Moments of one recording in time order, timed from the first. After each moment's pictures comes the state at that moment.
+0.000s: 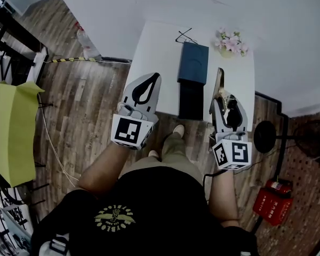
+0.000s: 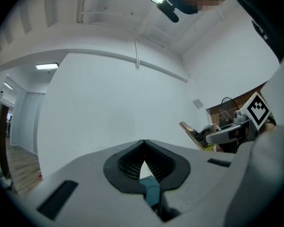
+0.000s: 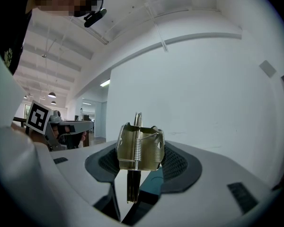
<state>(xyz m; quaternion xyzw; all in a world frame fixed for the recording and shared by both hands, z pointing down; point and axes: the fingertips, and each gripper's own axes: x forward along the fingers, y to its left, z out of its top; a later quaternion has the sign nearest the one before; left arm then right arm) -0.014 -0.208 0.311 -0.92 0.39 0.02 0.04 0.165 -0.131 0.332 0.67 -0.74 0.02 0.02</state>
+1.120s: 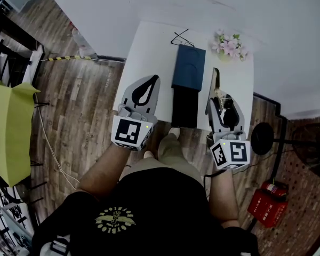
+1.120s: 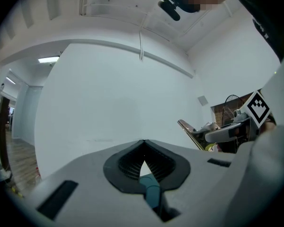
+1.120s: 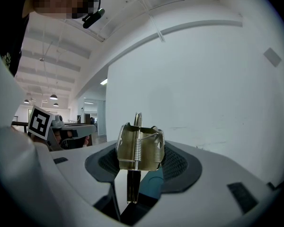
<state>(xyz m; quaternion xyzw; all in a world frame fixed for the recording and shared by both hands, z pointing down) 0.027 -0.260 0.344 -0.92 0.40 0.01 0.01 0.199 -0.188 0.354 0.65 -0.76 0.06 0.02</state>
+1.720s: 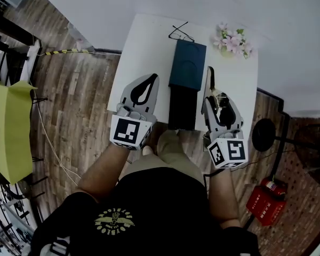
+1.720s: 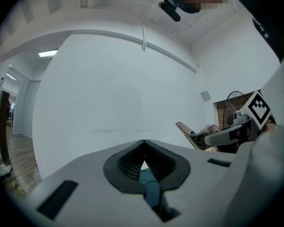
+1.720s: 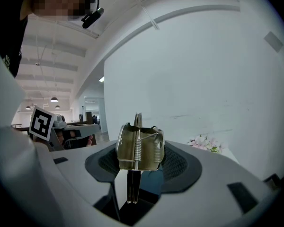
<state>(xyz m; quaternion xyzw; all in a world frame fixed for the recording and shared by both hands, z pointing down) 0.055 -0.294 0.385 -0.92 0.40 -0.02 -0.02 0.215 -0.224 0.400 0.63 -0.77 0.11 0.03</state>
